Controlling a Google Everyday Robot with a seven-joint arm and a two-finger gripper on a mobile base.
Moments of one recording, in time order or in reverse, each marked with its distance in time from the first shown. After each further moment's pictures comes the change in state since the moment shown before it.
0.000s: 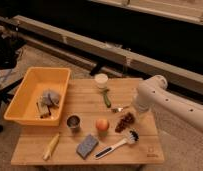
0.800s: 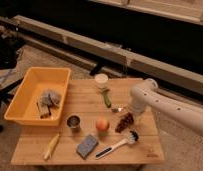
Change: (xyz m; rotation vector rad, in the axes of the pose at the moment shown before) arm -0.004 0.004 0.040 -0.072 0.029 -0.096
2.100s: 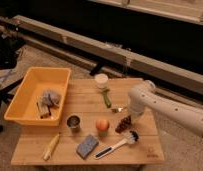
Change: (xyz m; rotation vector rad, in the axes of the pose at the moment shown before) arm -0.007 0.008 0.008 -0.036 -0.001 0.039
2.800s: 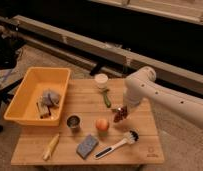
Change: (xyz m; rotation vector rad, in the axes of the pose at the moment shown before) arm -0.046 -0.042 -0.107 0.147 0.016 -0.093
